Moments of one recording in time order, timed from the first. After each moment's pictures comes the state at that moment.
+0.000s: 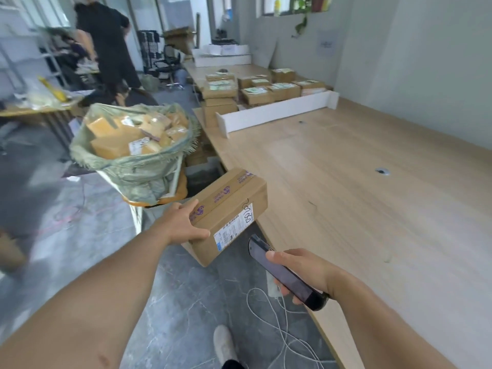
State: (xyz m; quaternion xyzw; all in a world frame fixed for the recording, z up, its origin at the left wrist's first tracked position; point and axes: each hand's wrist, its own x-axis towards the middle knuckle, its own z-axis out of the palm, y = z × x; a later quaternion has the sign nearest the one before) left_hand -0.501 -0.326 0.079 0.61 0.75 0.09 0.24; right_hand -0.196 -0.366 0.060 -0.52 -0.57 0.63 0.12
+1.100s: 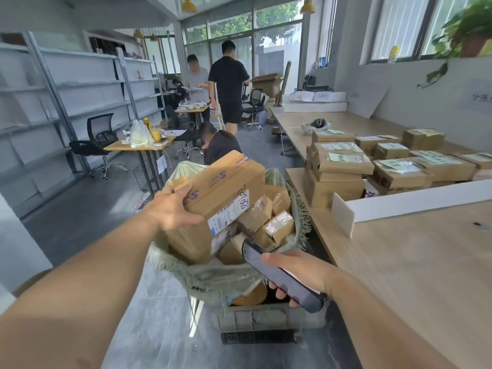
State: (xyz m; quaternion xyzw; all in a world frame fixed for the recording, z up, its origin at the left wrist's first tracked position) left_hand -0.937 0.034 0.175 0.51 0.85 0.13 0.07; right_hand -0.623 0.093 0.112 -0.37 -0.65 0.66 0.04
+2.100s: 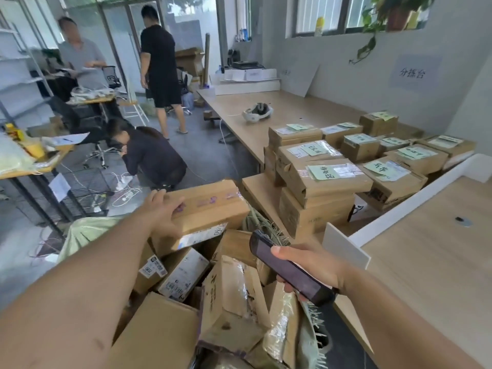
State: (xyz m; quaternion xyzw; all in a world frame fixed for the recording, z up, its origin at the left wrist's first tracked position) left_hand -1.062 0.417 0.141 0.63 0.77 -0.09 0.07; right_hand -0.708 0.360 0.111 -0.50 -0.56 0.64 0.15
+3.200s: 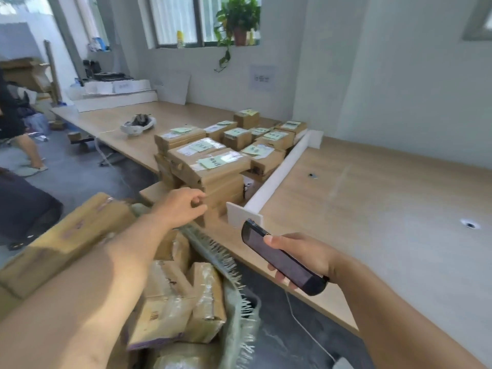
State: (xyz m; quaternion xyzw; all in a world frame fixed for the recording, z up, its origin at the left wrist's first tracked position) left_hand -0.843 0.402 0.155 0.85 0.49 0.12 0.12; right_hand -0.620 0.201 0.148 -0.64 -0.46 0.53 0.30
